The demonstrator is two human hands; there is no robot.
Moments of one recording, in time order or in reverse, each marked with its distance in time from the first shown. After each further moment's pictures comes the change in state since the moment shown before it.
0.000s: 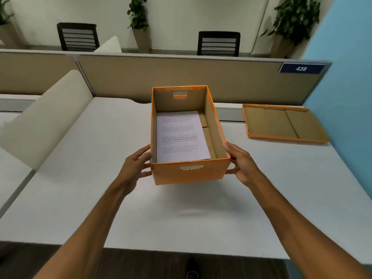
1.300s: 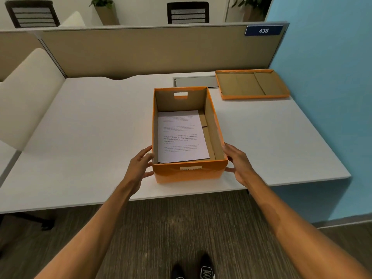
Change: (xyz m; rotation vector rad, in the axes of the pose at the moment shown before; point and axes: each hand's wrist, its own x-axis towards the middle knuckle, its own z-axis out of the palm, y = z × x) left_hand -0.115 -0.082 0.048 0.092 -0.068 -0.072; right_hand -0.148 0.106 -0.043 -0.080 0.238 0.054
